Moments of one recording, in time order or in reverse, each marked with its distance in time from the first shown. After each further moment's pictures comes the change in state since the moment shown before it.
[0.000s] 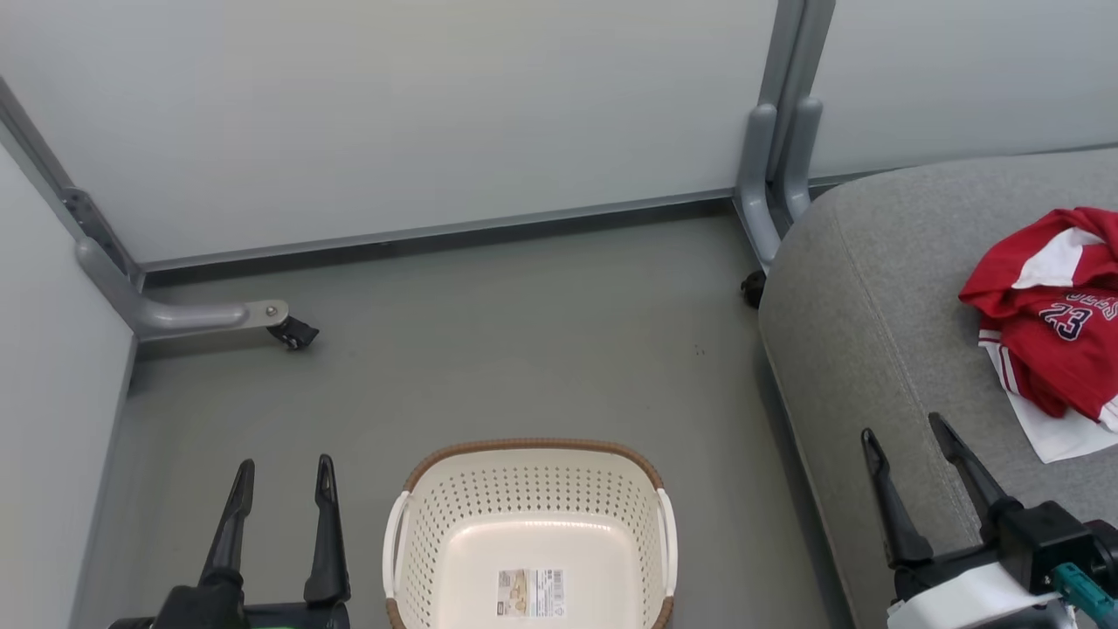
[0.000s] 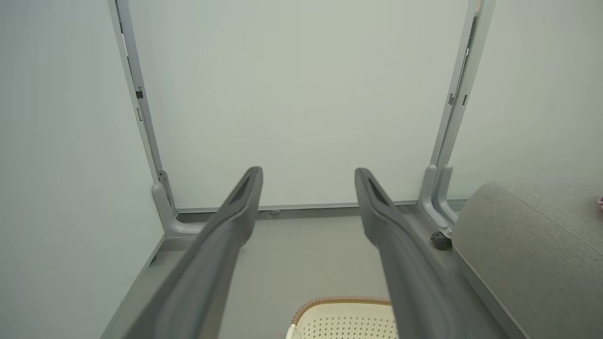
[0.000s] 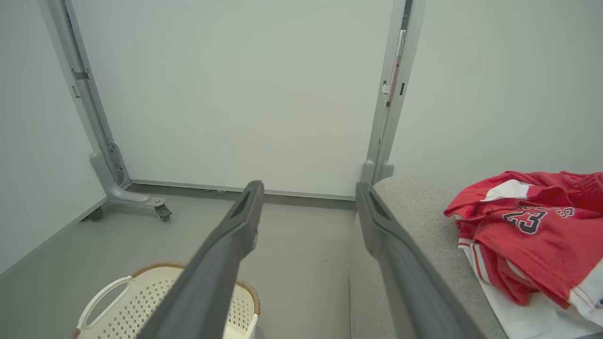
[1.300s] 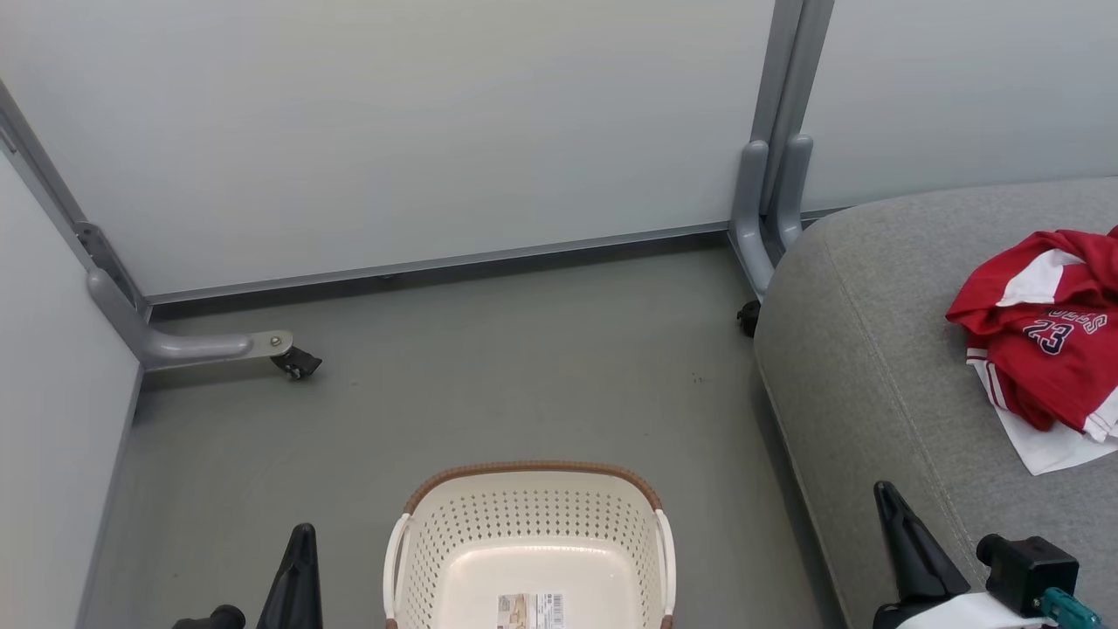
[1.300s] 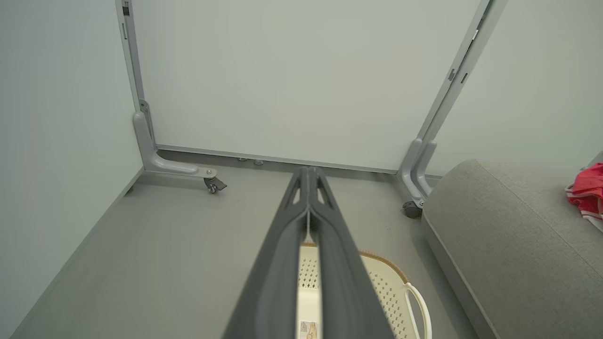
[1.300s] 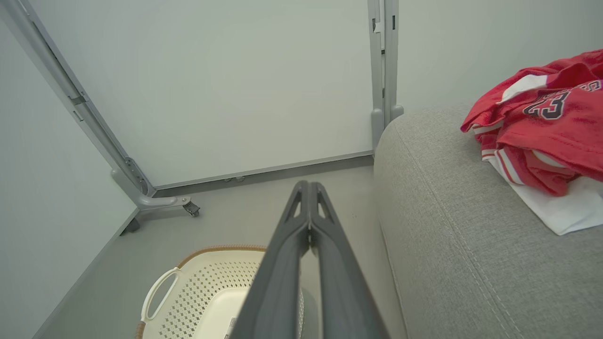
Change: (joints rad) left arm 0.050 0.001 -0.008 0.126 -0.152 -0.037 0.035; right arm 0.044 0.052 0.025 0.112 0.184 0.000 0.038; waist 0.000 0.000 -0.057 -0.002
